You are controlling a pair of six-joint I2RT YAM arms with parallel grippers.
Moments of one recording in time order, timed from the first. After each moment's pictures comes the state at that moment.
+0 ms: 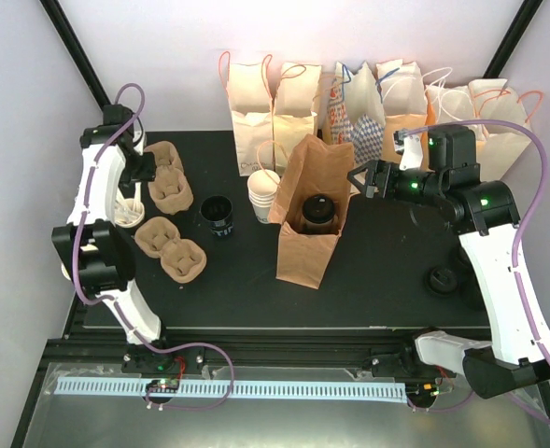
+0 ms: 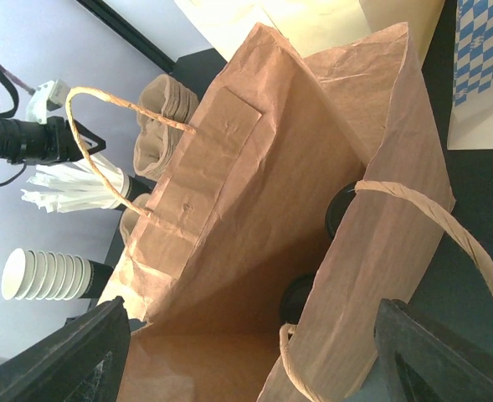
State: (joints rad) left arm 0.15 1.80 1.80 -1.14 -0.07 -0.02; right arm 0.27 1.20 1.61 -1.05 -0.45 0.42
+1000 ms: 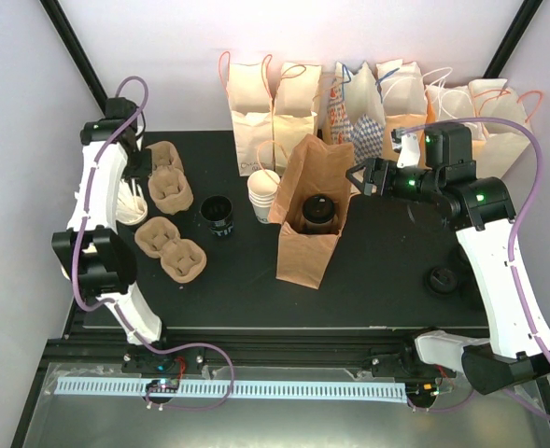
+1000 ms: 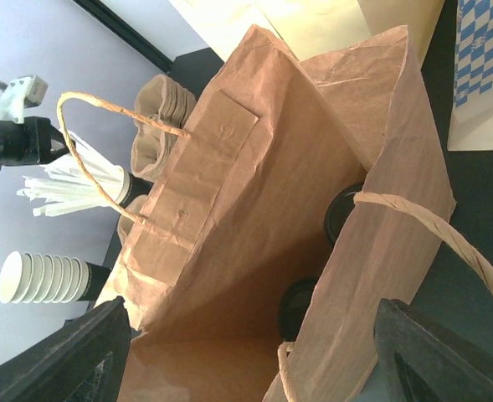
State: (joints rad) left arm 0.11 1.79 1.86 -1.20 -0.25 0.00; right arm 0.27 1.22 1.61 -1.04 -0.45 0.43
